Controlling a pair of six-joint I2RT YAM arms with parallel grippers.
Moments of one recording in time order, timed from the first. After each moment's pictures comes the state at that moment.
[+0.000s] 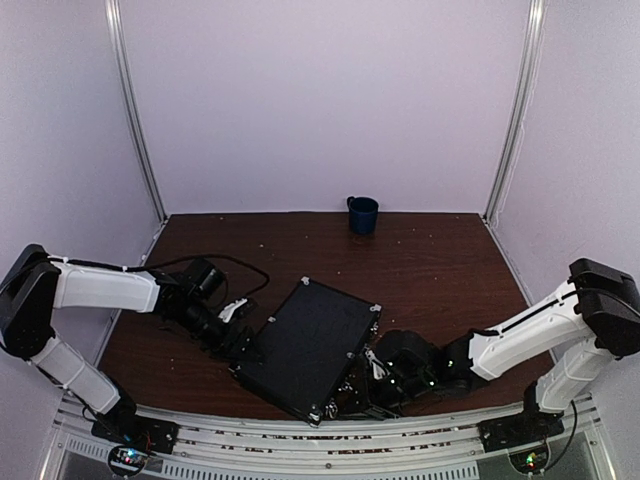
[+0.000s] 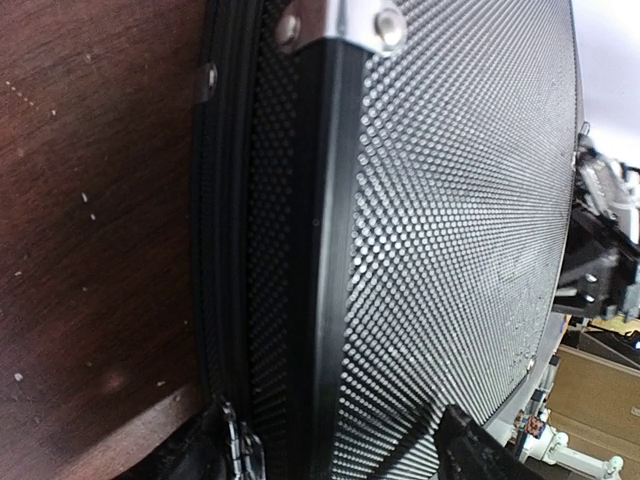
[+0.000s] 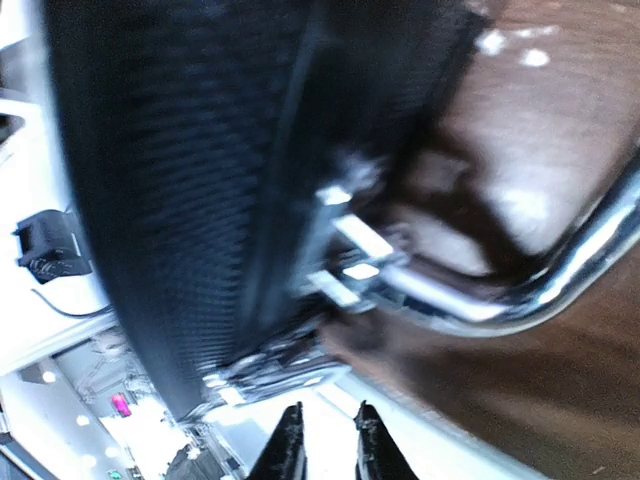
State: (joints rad) left arm -0.61 1.49 0.73 -0.45 0.66 -0.36; right arm 1.23 1.58 0.59 0.21 -0.32 1.38
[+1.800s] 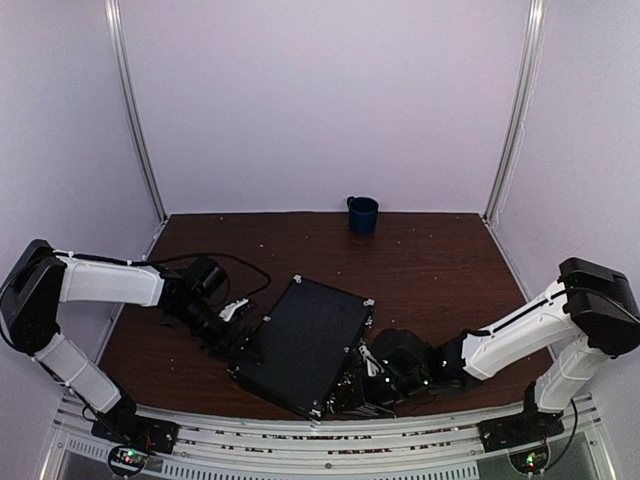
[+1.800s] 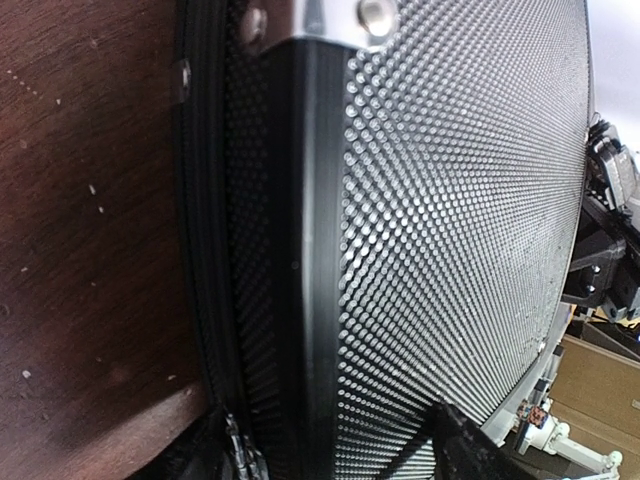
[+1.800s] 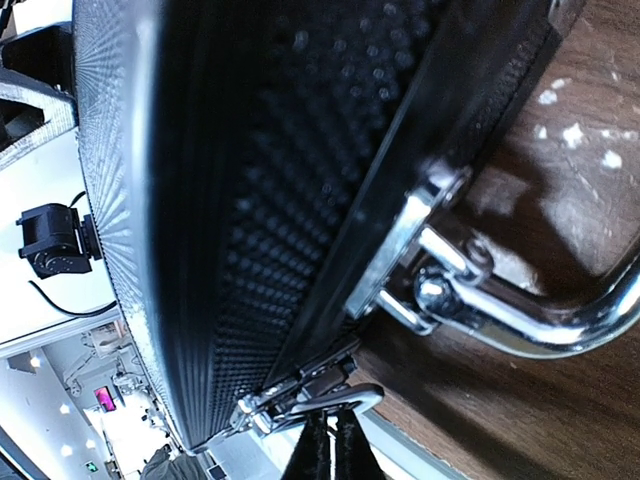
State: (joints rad) left arm -0.60 1.53 0.77 -0.53 0.66 -0.31; right arm 1.22 1.63 0.60 0.28 -0.31 1.31
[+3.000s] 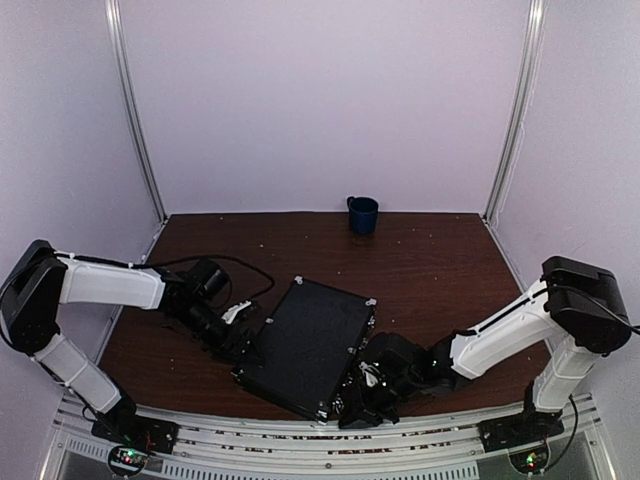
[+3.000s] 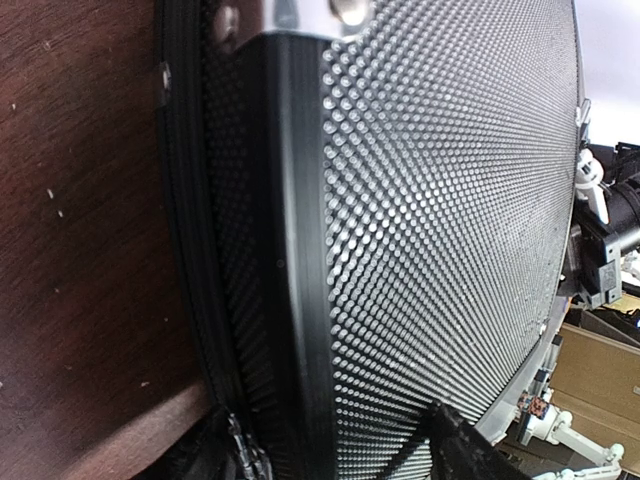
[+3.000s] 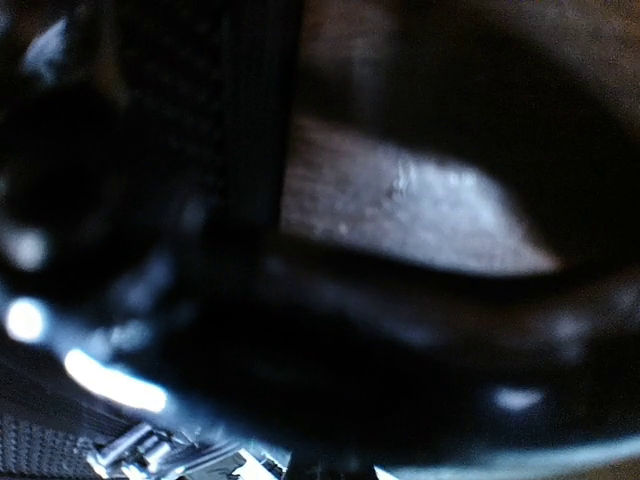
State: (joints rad) left arm -0.62 1.53 0.76 -0.50 0.69 -0.30; right arm 1.19 1.71 0.64 0.20 -0.46 1.41
